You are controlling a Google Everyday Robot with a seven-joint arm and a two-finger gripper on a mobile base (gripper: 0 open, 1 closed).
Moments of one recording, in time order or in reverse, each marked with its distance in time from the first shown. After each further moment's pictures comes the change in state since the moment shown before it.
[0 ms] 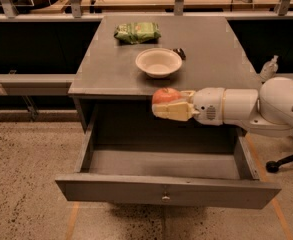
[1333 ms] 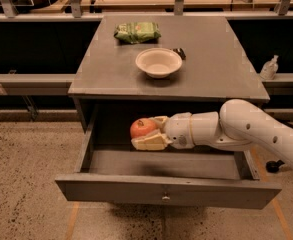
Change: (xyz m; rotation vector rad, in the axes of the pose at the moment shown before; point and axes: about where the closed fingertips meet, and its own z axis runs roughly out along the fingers) arm 0.088 0.016 0.069 -0.120 0.133 -0.180
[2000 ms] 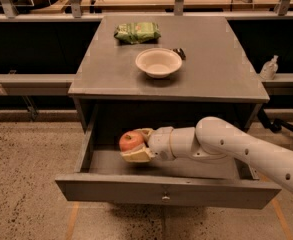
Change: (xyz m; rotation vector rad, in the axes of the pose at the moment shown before) arm 0.050 -0.010 0.062 0.055 0.052 -0.113
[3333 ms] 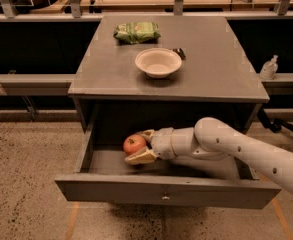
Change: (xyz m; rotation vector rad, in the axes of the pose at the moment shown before) arm 0.040 -0.031 0.014 -0.014 0.028 -0.094
